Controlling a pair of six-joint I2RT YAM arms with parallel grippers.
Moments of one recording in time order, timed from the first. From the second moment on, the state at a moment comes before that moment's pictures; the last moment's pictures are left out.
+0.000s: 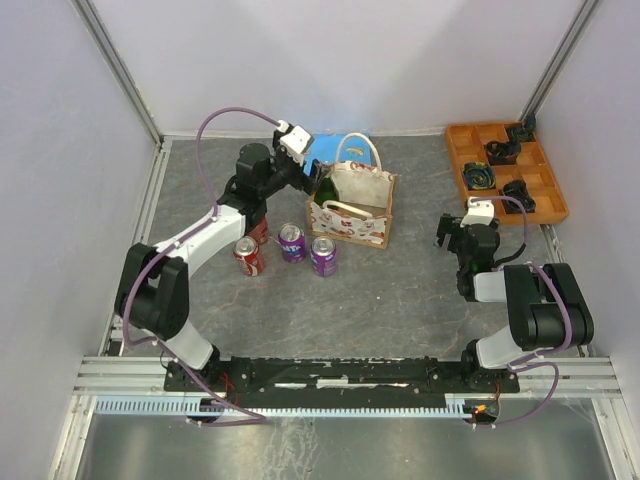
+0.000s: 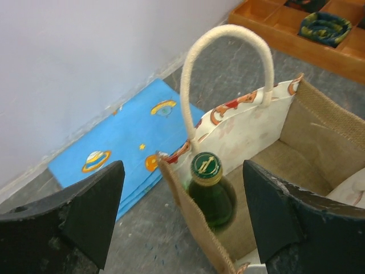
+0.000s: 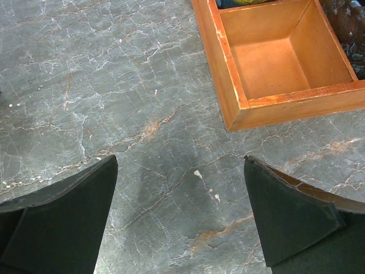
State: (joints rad) left arm -0.43 1.60 1.16 0.30 0.29 0.21; right arm 0.02 1.51 0.33 0.86 0.16 0.04
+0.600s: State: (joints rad) left arm -0.41 1.75 1.12 0.66 0.50 0.14; right arm 0.02 1.51 0.33 0.86 0.16 0.04
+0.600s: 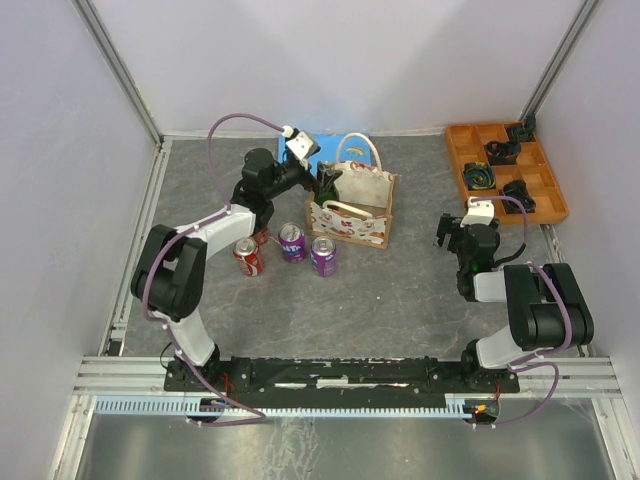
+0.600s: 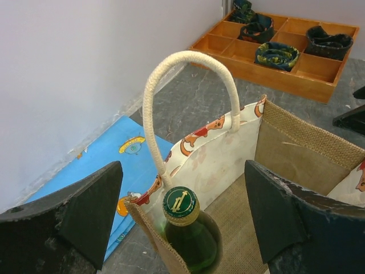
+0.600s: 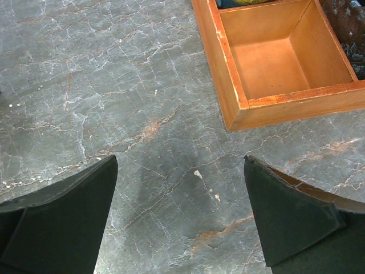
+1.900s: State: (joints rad) left arm -0.39 1.91 1.21 0.69 0.56 0.09; right arm 0.02 1.51 0.33 0.86 0.16 0.04
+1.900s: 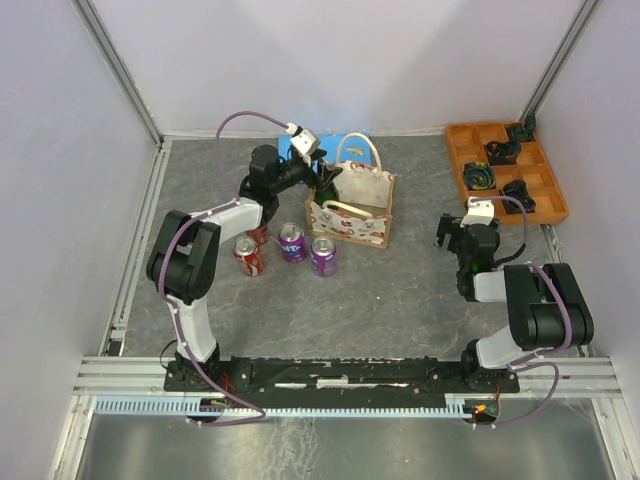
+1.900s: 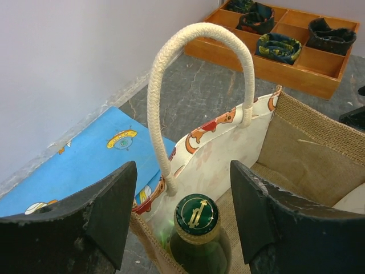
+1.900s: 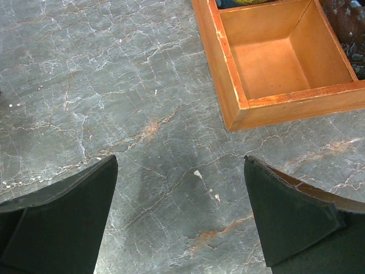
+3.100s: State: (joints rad) left arm -0.39 1.90 1.16 0.71 0.60 0.04; right arm 0.02 1.51 0.33 0.86 0.16 0.04
